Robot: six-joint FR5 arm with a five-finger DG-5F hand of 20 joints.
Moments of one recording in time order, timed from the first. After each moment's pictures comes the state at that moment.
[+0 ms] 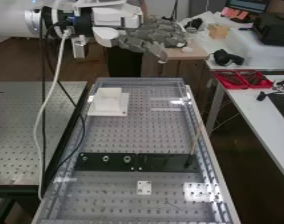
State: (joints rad) arm 1.57 -1.66 -1.72 -2.93 -1.51 -0.69
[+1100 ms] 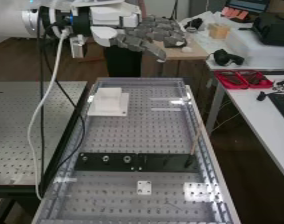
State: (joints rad) arm 1.56 -1.66 -1.73 -2.92 -1.53 -0.68
